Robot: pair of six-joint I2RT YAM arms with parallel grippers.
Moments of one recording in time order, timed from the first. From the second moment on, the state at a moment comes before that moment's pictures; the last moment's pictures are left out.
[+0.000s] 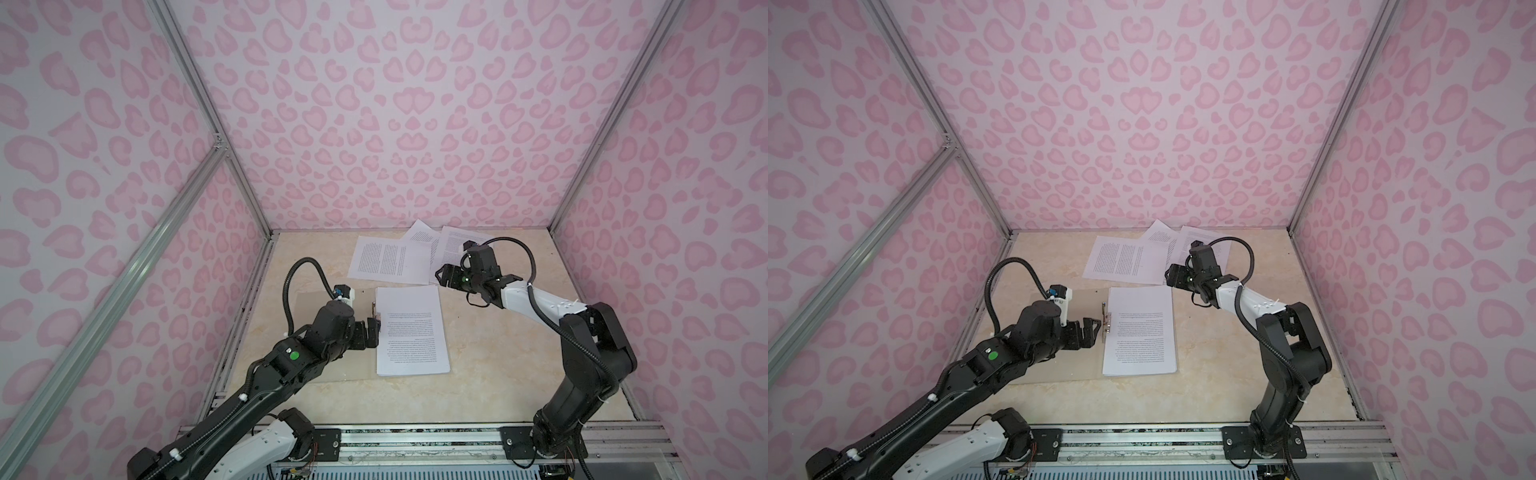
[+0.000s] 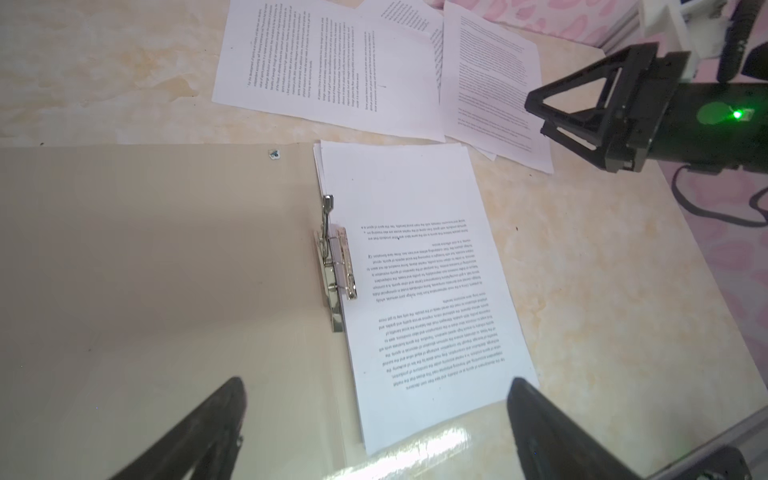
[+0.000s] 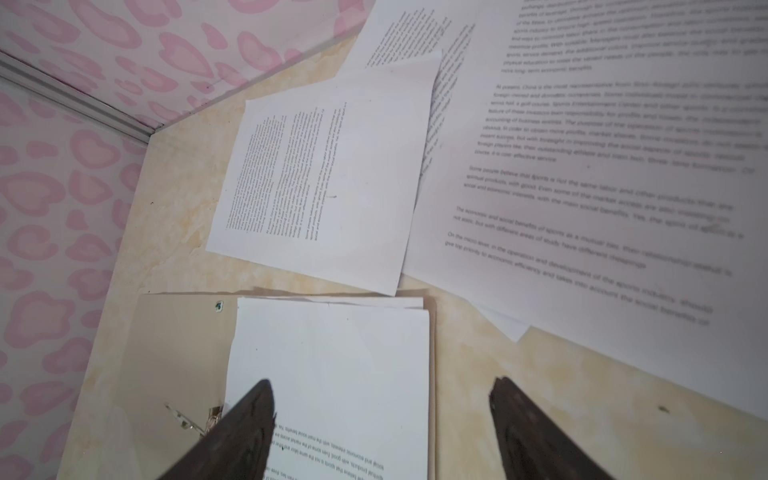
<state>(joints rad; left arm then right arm) -0.64 0.98 0.83 -0.56 -0.13 -0.57 0.36 1.79 1.19 -0.11 -0.19 0.53</state>
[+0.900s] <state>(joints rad) -0.22 2.16 1.65 -0.28 0.29 -0.56 0.22 2.65 2.27 -0.36 -0.53 0.51</state>
